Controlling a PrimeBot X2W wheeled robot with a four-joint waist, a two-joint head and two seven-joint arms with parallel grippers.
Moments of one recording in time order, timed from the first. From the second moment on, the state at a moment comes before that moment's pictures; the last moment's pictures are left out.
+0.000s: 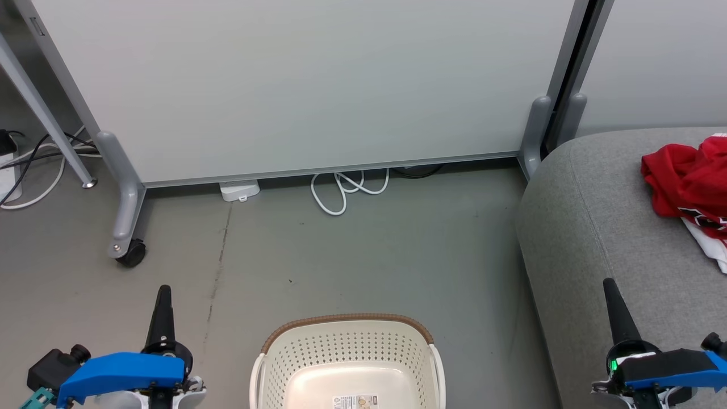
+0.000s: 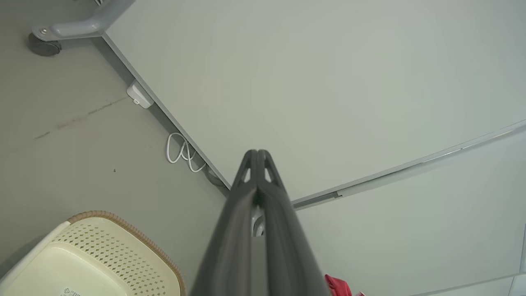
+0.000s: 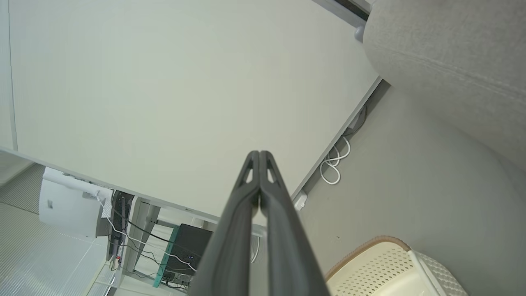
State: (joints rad) left arm -0.06 0.05 0.06 0.27 -1.13 -0.12 0.00; right arm -0.04 -0.05 -0.10 0.23 1.15 0.13 0.00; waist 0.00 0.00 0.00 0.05
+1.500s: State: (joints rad) left arm -0.09 0.05 0.11 0.25 -1.52 -0.12 0.09; right arm -0.09 -0.05 -0.11 0.24 1.53 0.13 0.09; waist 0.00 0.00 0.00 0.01
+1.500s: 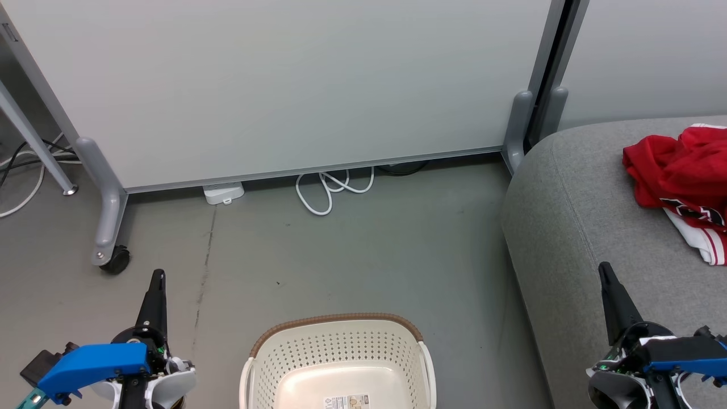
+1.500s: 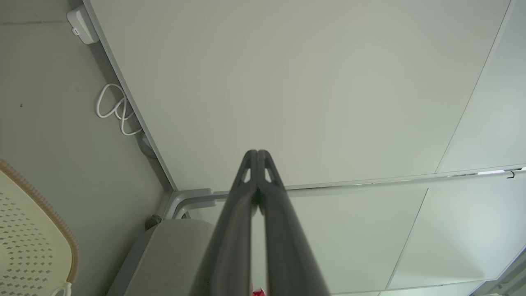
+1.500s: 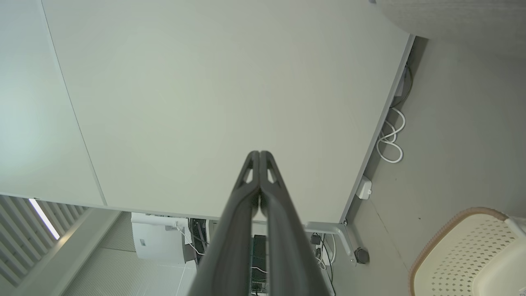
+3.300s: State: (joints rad) left arm -0.10 0.05 0.11 0.25 -1.61 -0.13 0.11; right arm -0.10 -0.05 -0.11 0.24 1.61 0.13 0.11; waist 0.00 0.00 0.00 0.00
